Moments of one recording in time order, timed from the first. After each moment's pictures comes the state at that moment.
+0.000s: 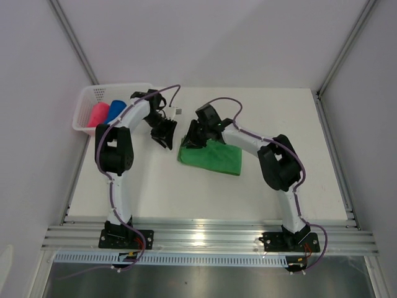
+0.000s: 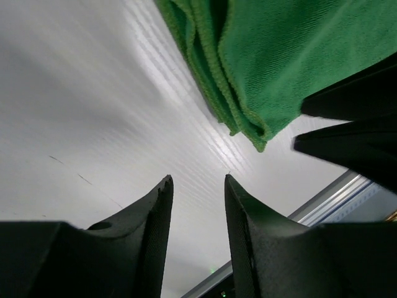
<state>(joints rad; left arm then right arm) -0.18 2.17 1.83 -1.19 0.45 0.31 0.70 2.16 1.68 -0.32 -0.27 0.91</state>
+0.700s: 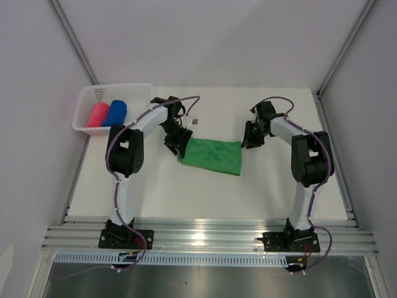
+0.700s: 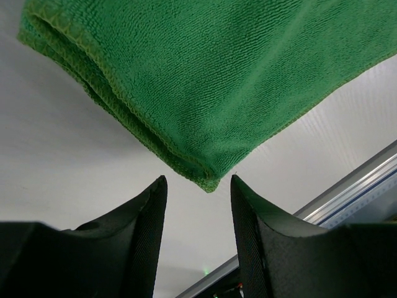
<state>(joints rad) -0.35 2.19 1.81 -1.17 0.39 0.26 0.21 1.99 1.41 -0.55 -0.26 0.30</state>
